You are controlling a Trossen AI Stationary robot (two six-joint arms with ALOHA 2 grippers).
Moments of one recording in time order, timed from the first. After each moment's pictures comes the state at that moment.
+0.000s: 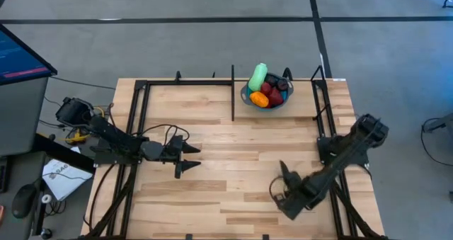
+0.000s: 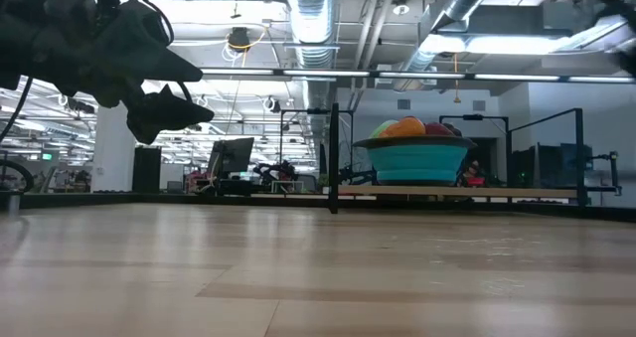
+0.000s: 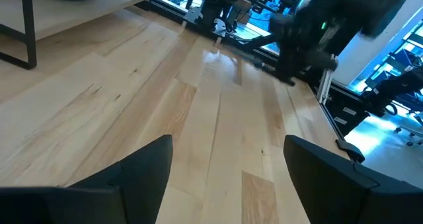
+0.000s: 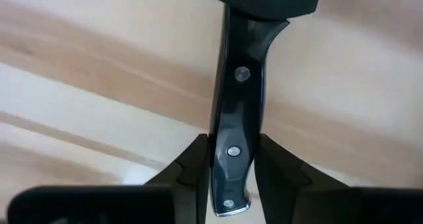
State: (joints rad) left arm -0.36 1.25 0.16 0.87 -0.37 -0.50; right arm 0.81 1.69 1.04 -0.88 -0.03 2.02
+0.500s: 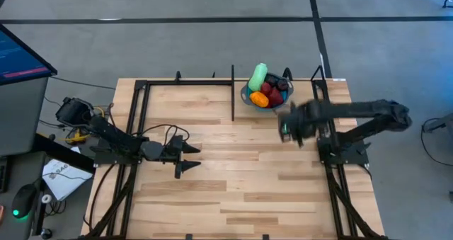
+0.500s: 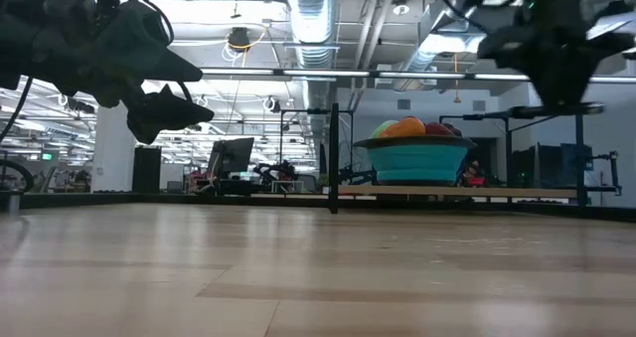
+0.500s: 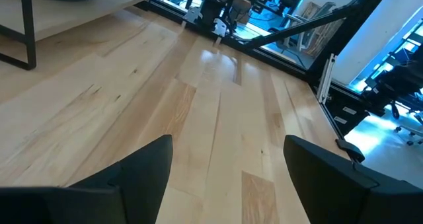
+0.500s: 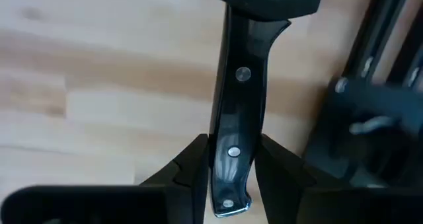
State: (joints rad) left arm -0.36 1.25 0.16 0.87 -0.37 -0.49; right arm -0.02 1.27 1.06 -1.40 0.04 1.32
